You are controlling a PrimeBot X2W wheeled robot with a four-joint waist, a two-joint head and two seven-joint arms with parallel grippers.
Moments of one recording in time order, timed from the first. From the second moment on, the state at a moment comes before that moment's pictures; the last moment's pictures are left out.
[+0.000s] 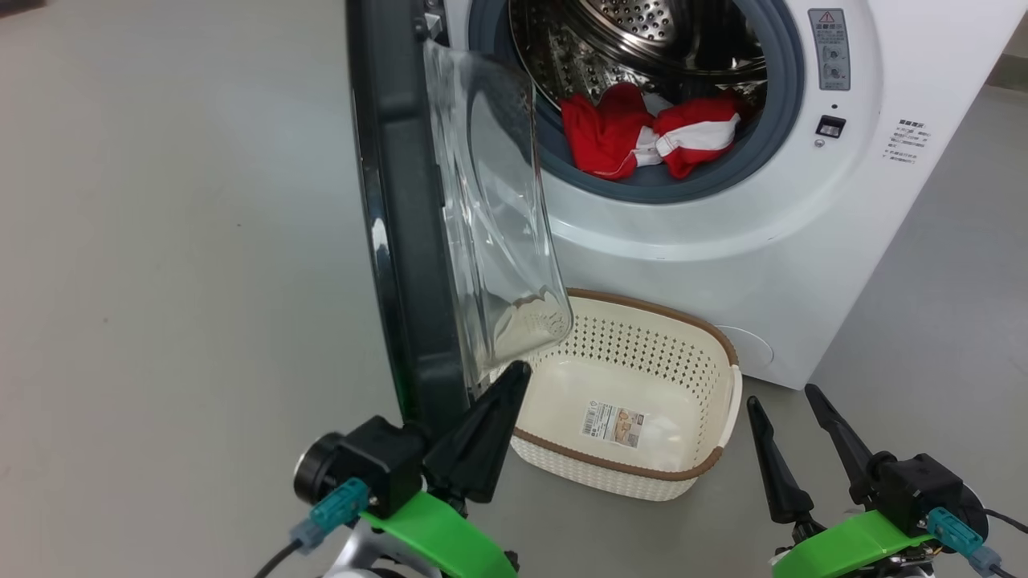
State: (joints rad) left arm -0.26 0.09 -0.49 -0.02 -0.40 0.01 -0.02; right arm 0.00 -0.05 0.03 0.21 0.24 0.13 -0.25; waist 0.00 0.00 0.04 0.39
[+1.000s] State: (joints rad) left arm -0.24 0.14 -0.35 0.11 -0.41 0.16 -0.04; right arm 0.00 -0.05 0.03 0.21 0.25 0.13 -0.24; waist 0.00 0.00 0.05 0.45
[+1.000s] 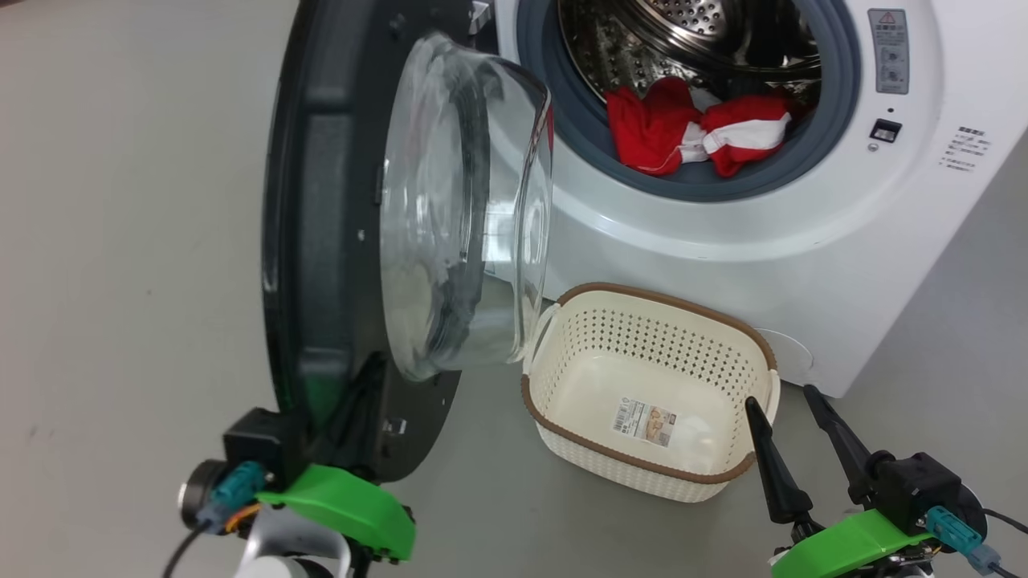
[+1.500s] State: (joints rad) left arm -0.24 0.19 -0.20 0.12 -0.47 0.22 -0.04; right arm 0.00 -0.05 0.05 0.15 0.19 0.13 -0.18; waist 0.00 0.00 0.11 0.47
